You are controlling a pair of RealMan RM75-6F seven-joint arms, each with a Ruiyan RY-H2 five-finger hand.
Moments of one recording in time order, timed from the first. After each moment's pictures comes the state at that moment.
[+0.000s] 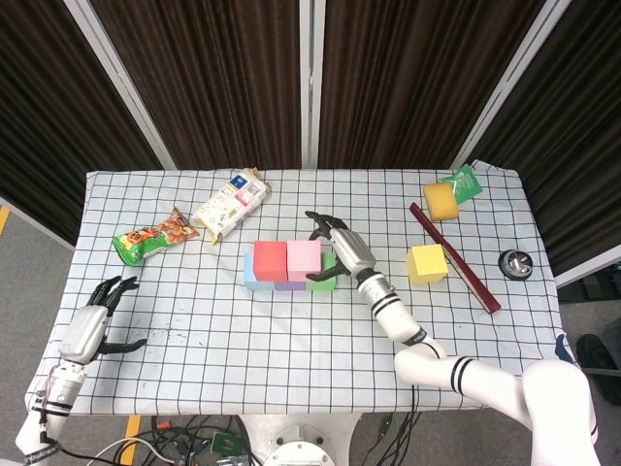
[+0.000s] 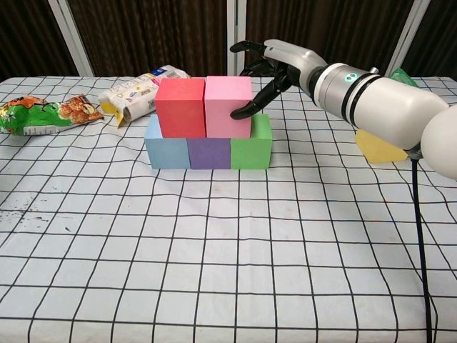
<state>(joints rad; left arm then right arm) -0.23 -1.43 0.01 -1.22 1.56 1.37 -0.48 0.91 -1.78 0.36 -1.16 -1.11 0.77 0.25</state>
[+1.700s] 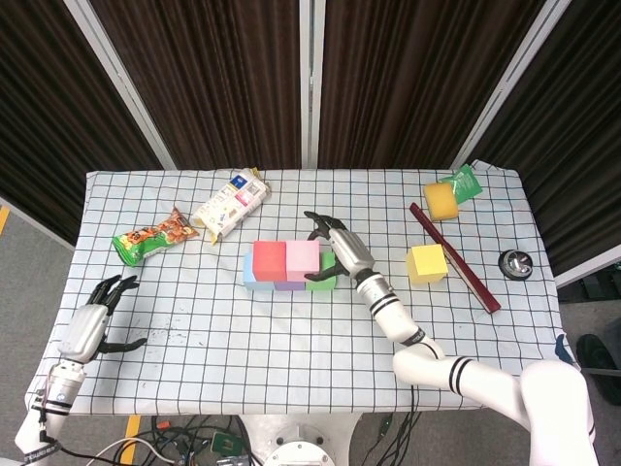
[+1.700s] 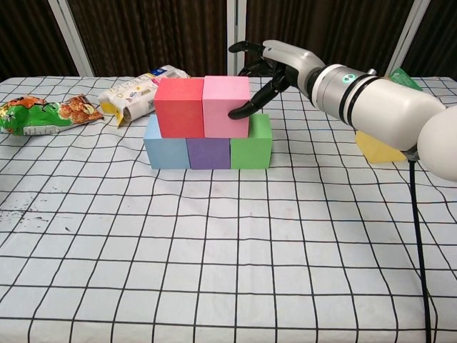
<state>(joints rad) -0.23 -1.42 0.01 -1.22 1.56 1.37 -0.47 0.91 -1.79 0.37 -1.15 -1.11 0.77 0.27</state>
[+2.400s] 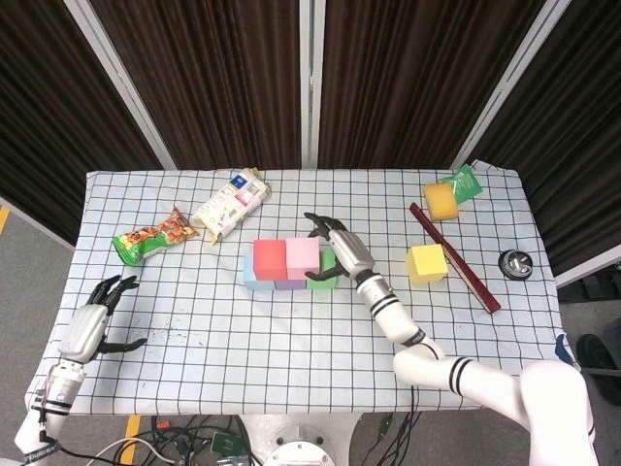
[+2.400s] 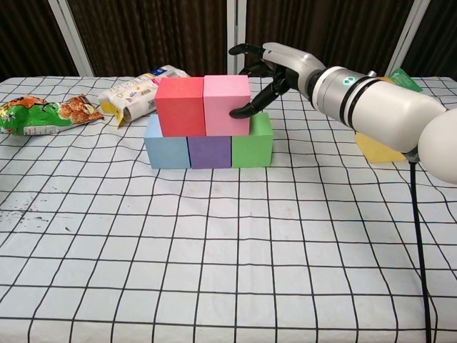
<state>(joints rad) -0.23 -1.42 0.01 -1.22 1.56 1.37 -0.48 0.91 -1.79 0.36 -1.15 -1.12 0.77 0.26</state>
